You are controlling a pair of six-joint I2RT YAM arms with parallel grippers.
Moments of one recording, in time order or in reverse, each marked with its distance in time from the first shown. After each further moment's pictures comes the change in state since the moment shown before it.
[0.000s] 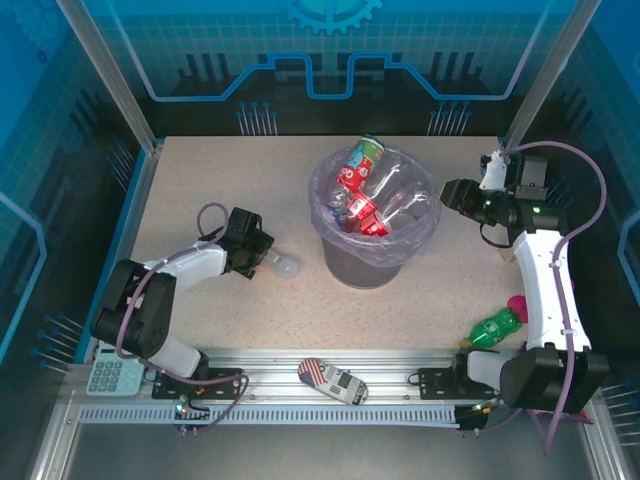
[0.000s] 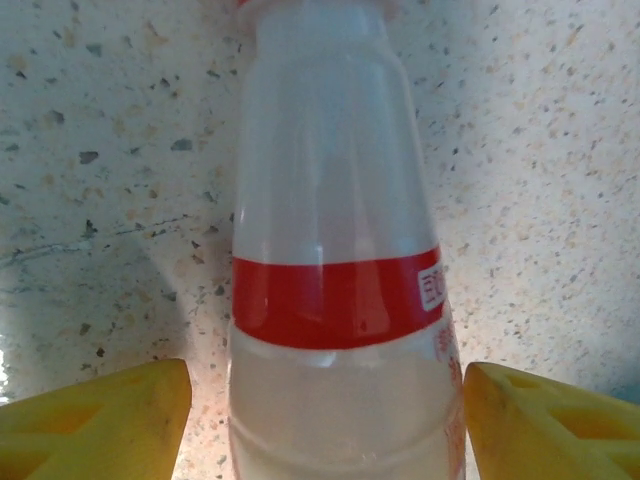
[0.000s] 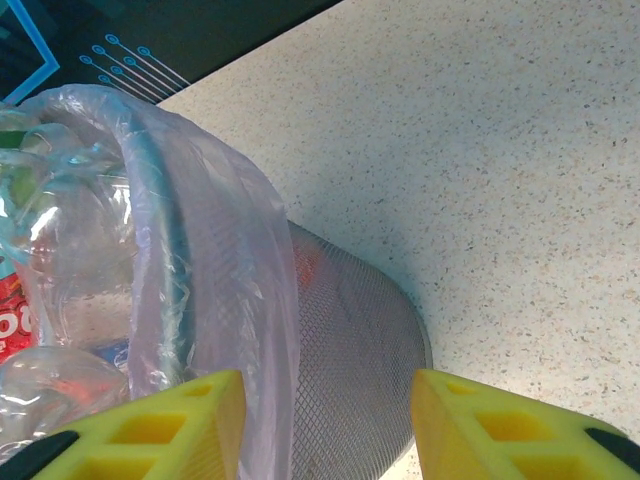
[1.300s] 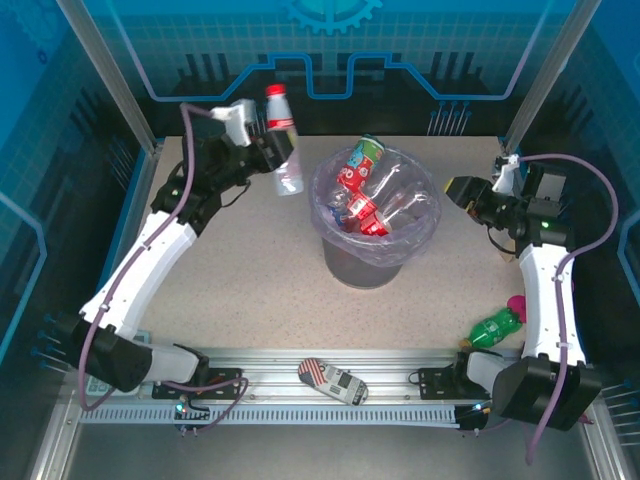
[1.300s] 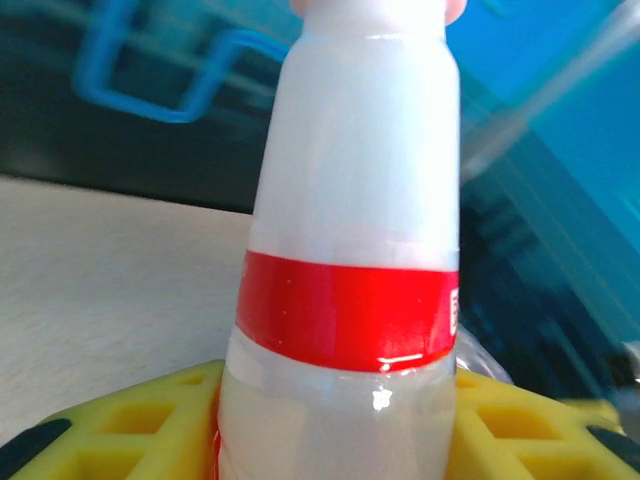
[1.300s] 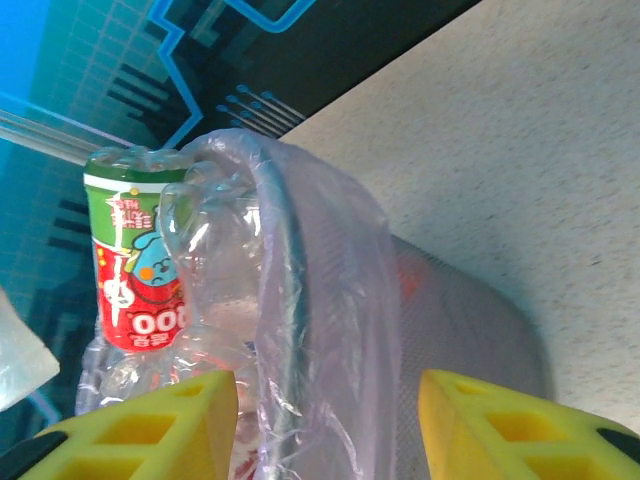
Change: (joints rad) left arm -0.064 -0.169 0.724 -0.043 0.319 0.779; right arm -0.115 -0.070 -0.111 0.181 -0.315 0.165
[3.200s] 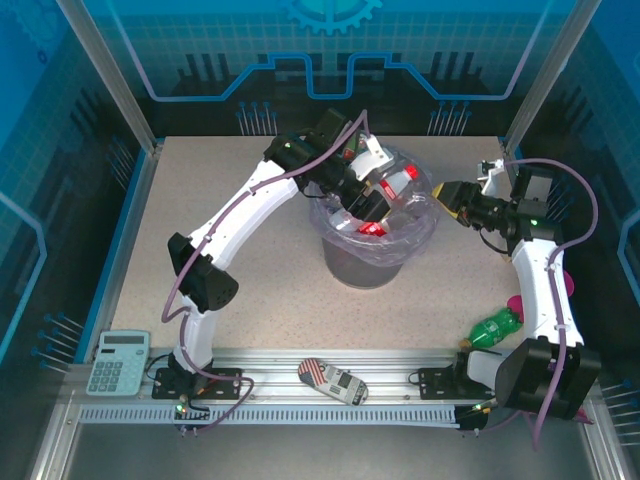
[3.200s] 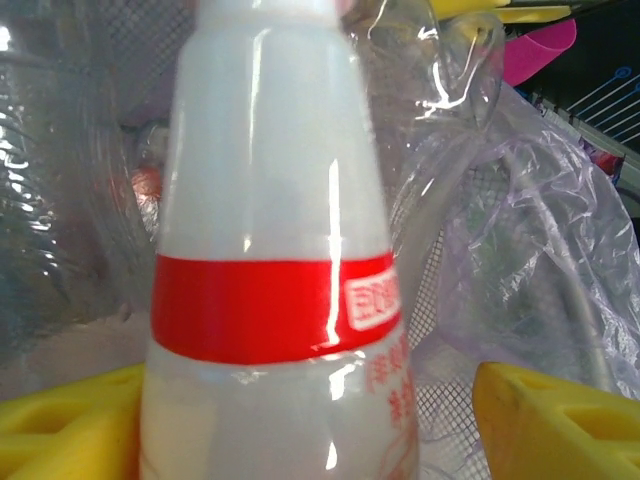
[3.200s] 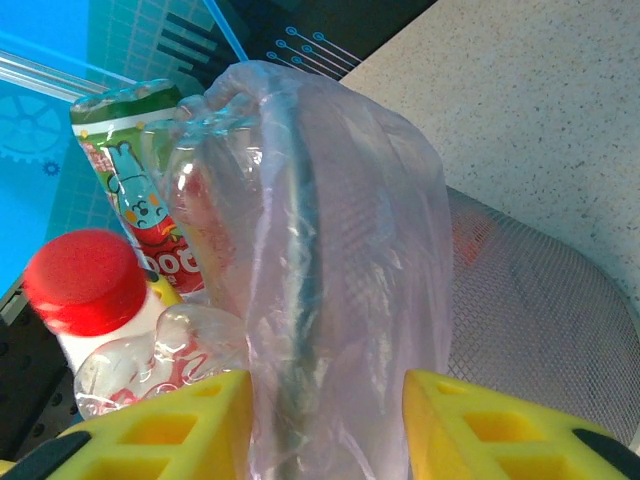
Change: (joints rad) left arm -0.316 0.679 0.830 -0.850 0.239 0.727; right arm 0.023 0.052 -0.069 0.096 -0.144 0.050
